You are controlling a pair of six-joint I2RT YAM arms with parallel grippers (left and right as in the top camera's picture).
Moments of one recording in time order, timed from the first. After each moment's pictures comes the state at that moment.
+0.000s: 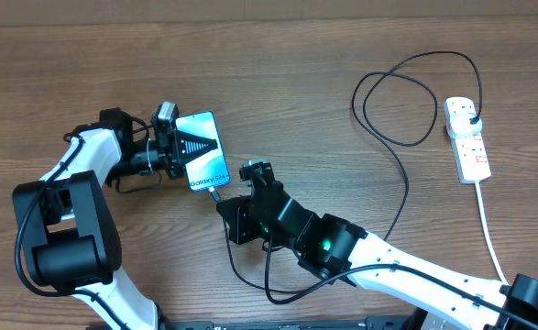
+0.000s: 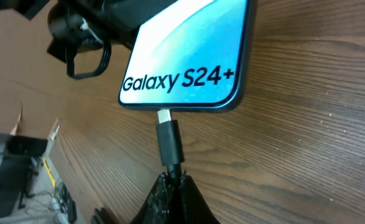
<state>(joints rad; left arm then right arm) 0.18 1.93 1.17 -0.97 1.53 0.08 1.02 1.44 0.88 -0.03 -0.03 0.85</state>
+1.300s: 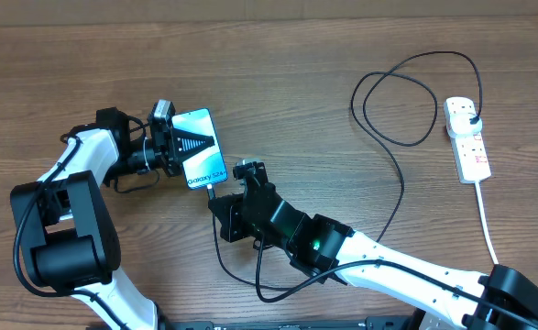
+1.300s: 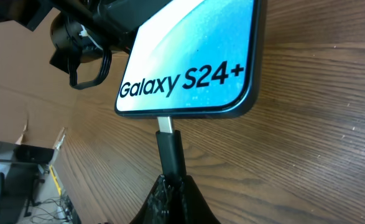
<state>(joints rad) 0.19 1.93 1.18 -0.96 1.56 0.08 1.03 1.50 0.88 0.09 -0.01 0.86</state>
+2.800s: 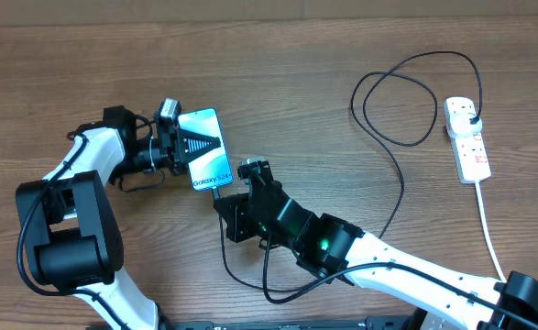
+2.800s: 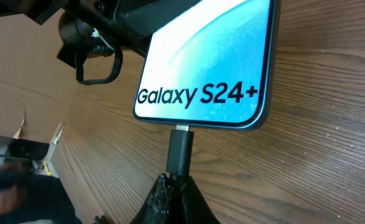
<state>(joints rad) 0.15 1.93 1.18 -0.96 1.56 0.14 1.01 1.46 0.87 0.03 -0.02 0.83</state>
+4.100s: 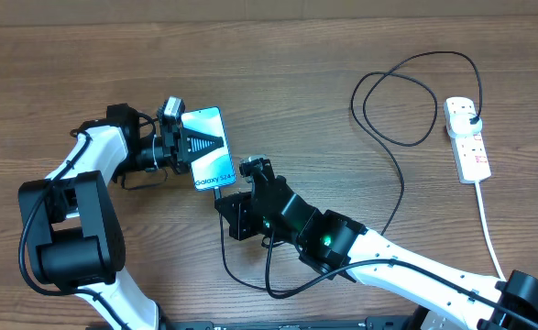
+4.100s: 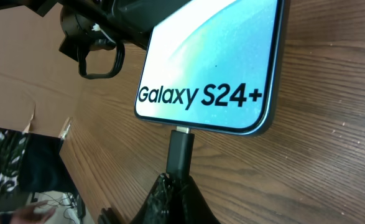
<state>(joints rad) 0.14 1.93 1.19 -0.97 1.56 0.17 0.98 1.45 0.87 0.03 -0.09 0.83</state>
